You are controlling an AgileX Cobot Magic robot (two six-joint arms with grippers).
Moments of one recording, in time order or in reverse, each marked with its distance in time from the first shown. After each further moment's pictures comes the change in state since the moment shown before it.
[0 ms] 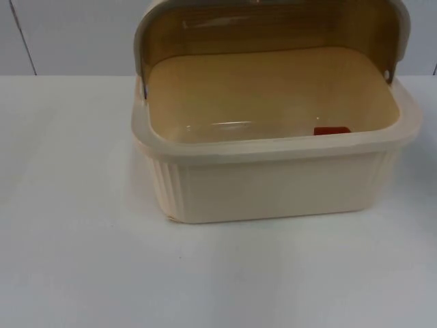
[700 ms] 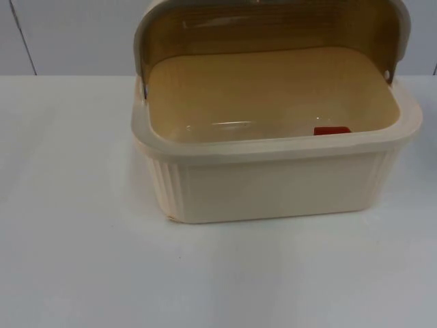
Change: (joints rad) right arm -0.332 0.091 0.057 0.036 0.033 -0.030; left arm 0.000 0.000 0.000 0.000 0.006 0.000
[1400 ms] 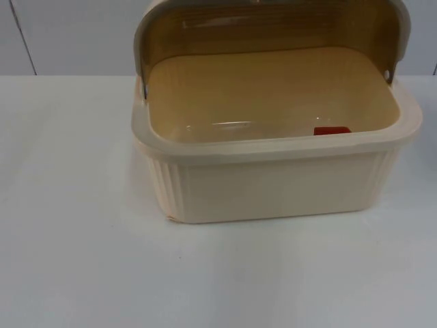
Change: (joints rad) right arm 0.000 0.000 0.000 0.000 -0.035 0.000; left arm 0.000 0.000 0.000 0.000 -0.103 0.000
